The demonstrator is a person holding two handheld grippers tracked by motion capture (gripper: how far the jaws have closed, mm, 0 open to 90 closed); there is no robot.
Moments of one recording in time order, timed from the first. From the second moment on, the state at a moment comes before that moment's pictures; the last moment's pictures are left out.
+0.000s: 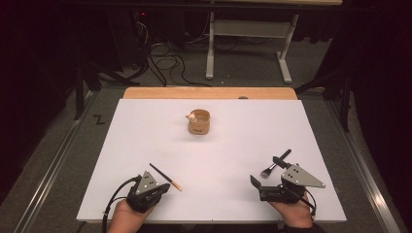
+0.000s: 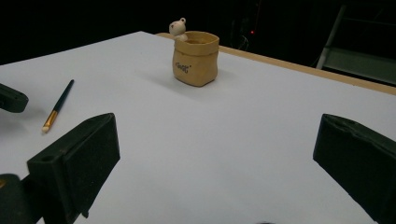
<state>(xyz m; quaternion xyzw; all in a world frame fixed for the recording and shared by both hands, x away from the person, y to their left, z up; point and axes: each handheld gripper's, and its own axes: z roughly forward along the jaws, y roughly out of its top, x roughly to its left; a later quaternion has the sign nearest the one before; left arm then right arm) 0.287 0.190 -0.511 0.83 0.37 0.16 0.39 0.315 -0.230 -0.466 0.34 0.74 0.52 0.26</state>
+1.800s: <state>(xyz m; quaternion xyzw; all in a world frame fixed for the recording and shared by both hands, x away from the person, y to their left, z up) 0.308 0.159 -0.512 0.84 0.34 0.15 0.39 0.317 -0.232 -0.468 0.34 0.74 0.52 0.25</state>
